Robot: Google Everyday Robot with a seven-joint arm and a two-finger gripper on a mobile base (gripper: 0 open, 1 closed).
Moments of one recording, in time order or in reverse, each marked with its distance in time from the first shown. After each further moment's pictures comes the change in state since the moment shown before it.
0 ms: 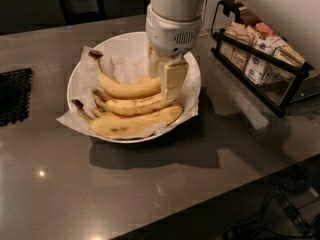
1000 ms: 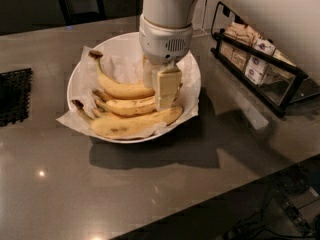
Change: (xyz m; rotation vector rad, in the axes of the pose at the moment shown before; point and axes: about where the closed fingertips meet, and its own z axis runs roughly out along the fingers) arm -0.014 0.009 0.013 -0.077 -0.027 0.020
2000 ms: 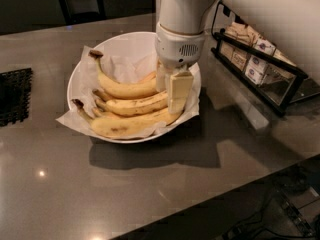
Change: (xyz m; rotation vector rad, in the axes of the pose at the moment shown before) arm 0.033 0.001 0.017 -0.054 -0.009 0.070
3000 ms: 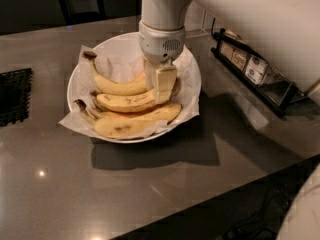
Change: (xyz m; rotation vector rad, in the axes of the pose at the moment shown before) arm -0.018 -0.037 0.007 0.001 0.024 -0.112
